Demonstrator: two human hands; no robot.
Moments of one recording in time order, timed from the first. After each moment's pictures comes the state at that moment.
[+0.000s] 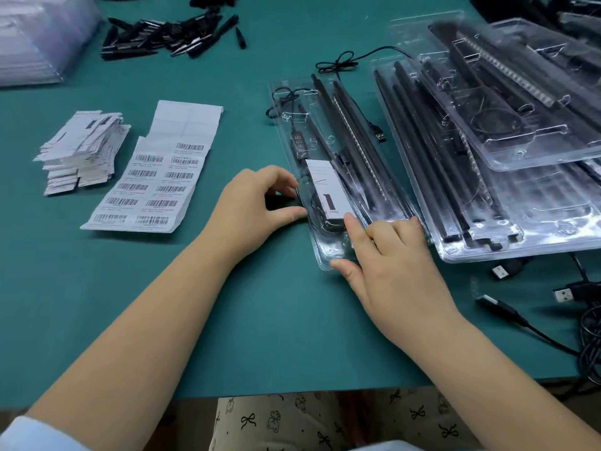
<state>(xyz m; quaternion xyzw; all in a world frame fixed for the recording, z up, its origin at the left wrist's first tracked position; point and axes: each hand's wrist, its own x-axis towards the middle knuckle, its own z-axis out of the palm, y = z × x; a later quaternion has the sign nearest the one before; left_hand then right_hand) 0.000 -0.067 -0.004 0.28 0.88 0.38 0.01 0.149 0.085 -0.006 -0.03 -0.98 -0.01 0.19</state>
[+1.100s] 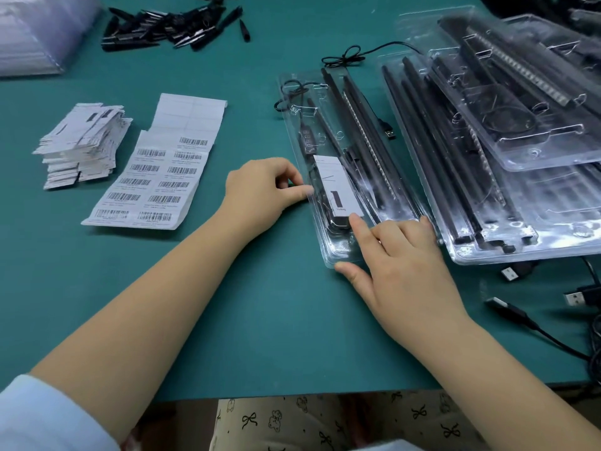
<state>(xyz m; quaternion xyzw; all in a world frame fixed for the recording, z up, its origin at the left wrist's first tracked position) -0.022 -0.051 -0.006 0.24 0.89 0.37 0.05 0.148 0.086 -0.008 -0.03 -0.98 -0.02 0.19</state>
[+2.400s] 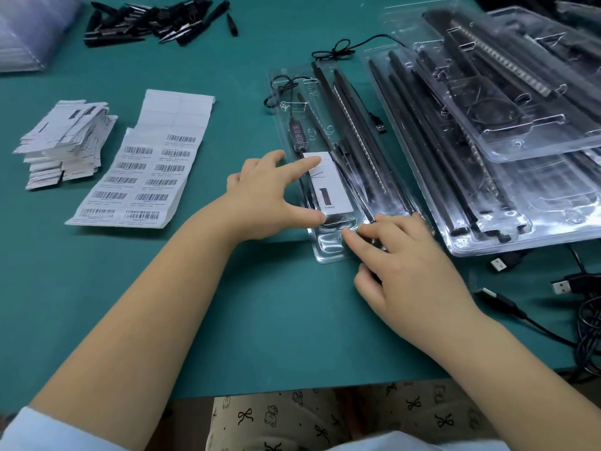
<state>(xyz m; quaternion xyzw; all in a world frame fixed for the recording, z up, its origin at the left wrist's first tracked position) -0.002 -0.046 0.016 0.31 0.91 0.22 0.18 0.156 0.101 -0.010 0.04 -0.97 0.07 0.21</state>
